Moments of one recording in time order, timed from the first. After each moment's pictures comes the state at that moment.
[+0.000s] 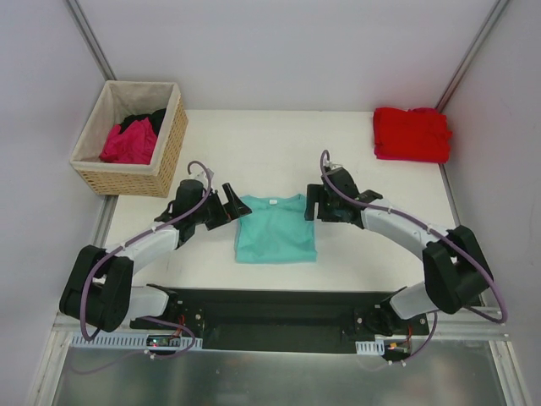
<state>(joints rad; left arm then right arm) -0.33 1.26 0.52 0.10 0.36 -0.75 0.59 1.44 0.90 -0.39 0.10 0.51</state>
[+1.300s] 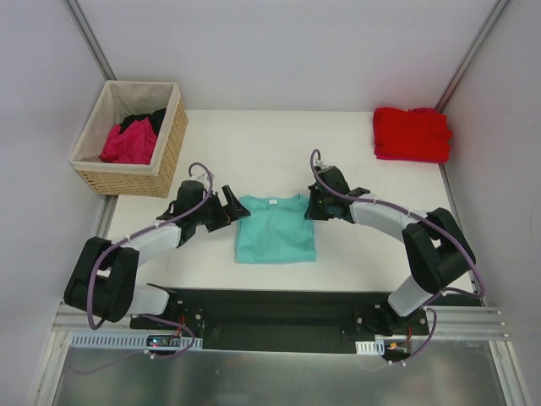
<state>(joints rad) -0.31 1.32 0.51 0.13 0.38 -0.75 0.58 1.61 0.93 -0.25 -0.03 0.54</state>
